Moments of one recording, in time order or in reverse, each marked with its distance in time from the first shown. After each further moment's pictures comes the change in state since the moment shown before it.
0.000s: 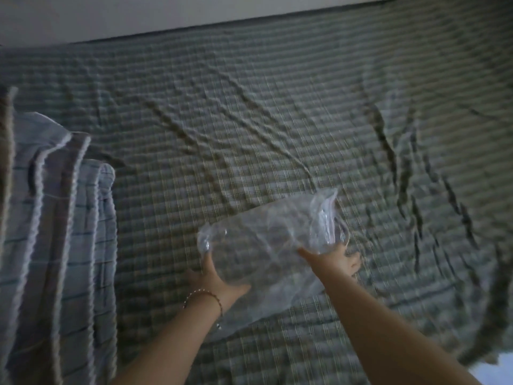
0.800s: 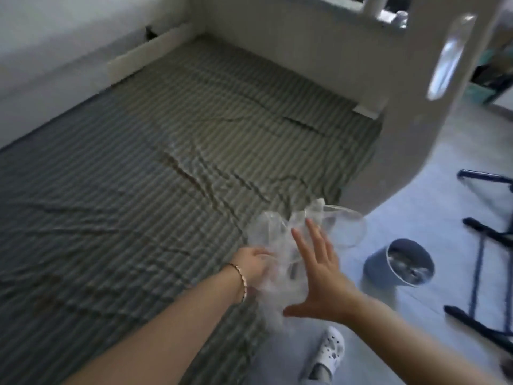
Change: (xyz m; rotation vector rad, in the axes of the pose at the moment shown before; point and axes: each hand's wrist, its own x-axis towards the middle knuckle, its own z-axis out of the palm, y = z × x) left_hand -0.212 0.204 0.199 0.099 -0.577 0.507; right_hand -0.078 0.262 -0.237 -0.114 0.274 -0.729
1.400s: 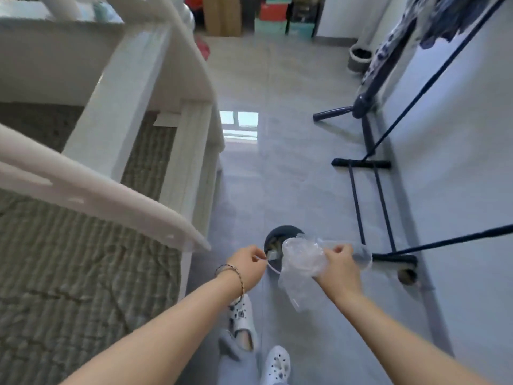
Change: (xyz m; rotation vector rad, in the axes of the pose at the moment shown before) left_hand 0.094 0.188 0.494 0.798 -0.308 0.273; right_hand -0.211 0.445 -0.144 0.355 0.404 1.113
